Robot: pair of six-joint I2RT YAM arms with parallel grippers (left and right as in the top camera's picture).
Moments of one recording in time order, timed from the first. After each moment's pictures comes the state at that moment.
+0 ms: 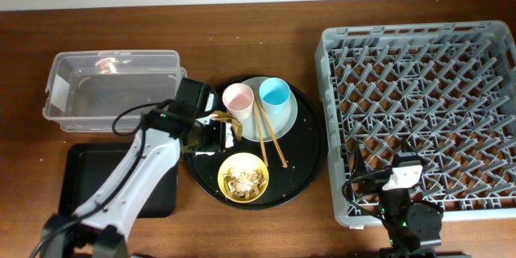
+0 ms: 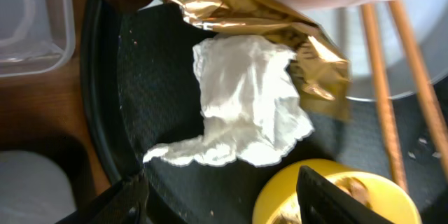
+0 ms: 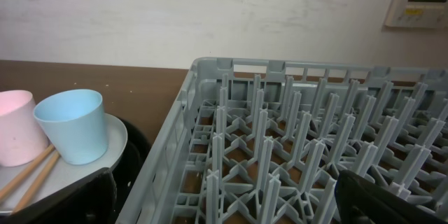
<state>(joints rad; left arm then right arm) -0.33 1.54 1.04 -0.76 0.05 -0.26 0.06 0.01 0.01 -0.08 0.00 -0.02</state>
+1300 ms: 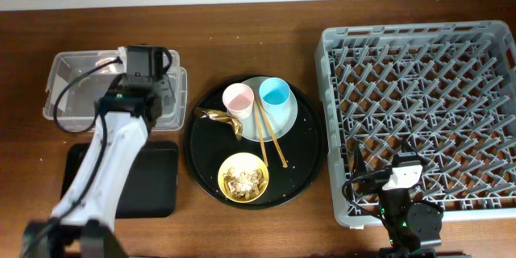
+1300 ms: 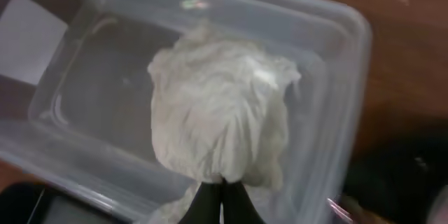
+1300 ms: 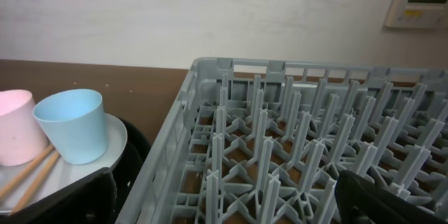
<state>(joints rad) -0.09 1.56 1.21 -0.60 -0.35 -0.29 0.06 0.01 0.01 -0.08 0.00 -0.02</state>
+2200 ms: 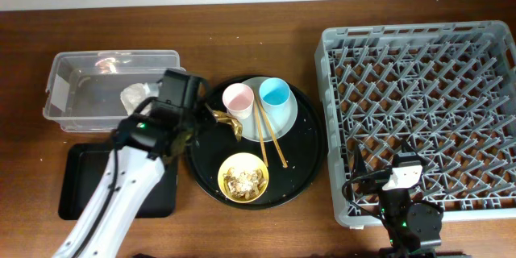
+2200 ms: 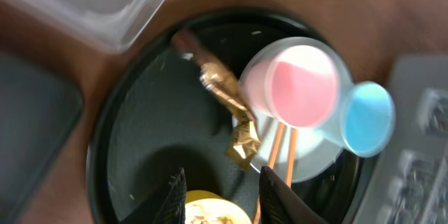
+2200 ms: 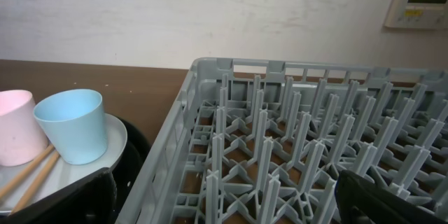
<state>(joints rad) -0.34 1.36 1.15 -0.84 -0.07 -0.93 0.06 0.01 0.01 -0.08 0.00 -0.02</state>
